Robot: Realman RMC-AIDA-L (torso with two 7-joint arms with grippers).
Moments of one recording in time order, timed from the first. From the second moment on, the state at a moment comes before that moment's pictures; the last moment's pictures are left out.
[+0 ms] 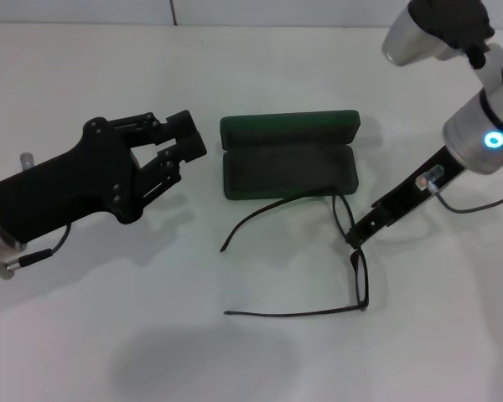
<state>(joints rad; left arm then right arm) -0.26 -2.04 1.05 0.58 1.26 1.75 -1.07 0.91 2.03 -1.46 -0.91 -2.35 -1.47 2.72</state>
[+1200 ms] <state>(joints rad) -0.26 -2.08 1.05 0.54 1.25 1.78 -1.07 0.72 2.03 -1.76 -1.12 -2.29 -1.24 2.51</state>
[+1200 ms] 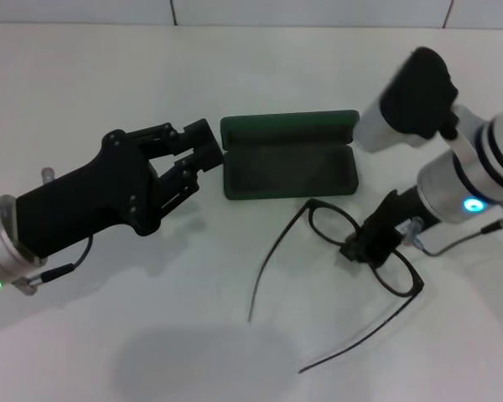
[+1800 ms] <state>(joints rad) -0.32 -2.09 1.05 0.47 1.22 1.88 -1.08 0.36 2.02 -1.51 -1.26 -1.87 -1.35 1.86</state>
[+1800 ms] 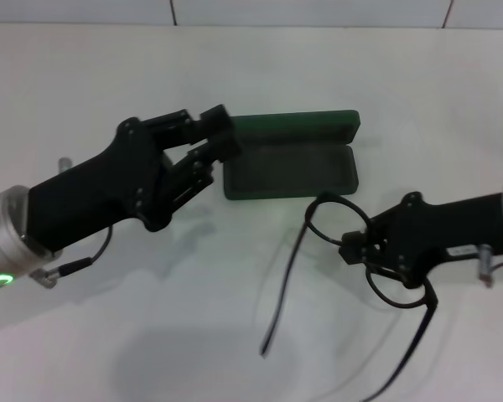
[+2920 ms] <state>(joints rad) -0.51 -2.10 1.21 0.31 1.21 1.90 -1.00 0.45 2.02 -1.23 -0.99 -1.57 -1.60 1.49</state>
